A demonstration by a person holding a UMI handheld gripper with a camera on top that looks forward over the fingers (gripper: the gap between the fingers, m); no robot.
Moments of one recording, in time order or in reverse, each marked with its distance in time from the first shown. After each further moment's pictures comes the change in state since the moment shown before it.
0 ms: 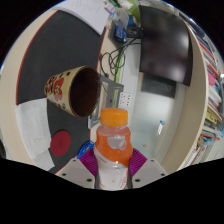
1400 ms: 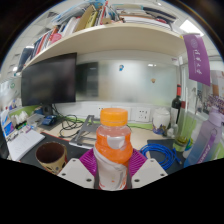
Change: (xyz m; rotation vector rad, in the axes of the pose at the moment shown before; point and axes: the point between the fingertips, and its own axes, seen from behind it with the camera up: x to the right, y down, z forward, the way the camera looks) arm -0.039 -0.011 0.037 0.366 -0.259 1.642
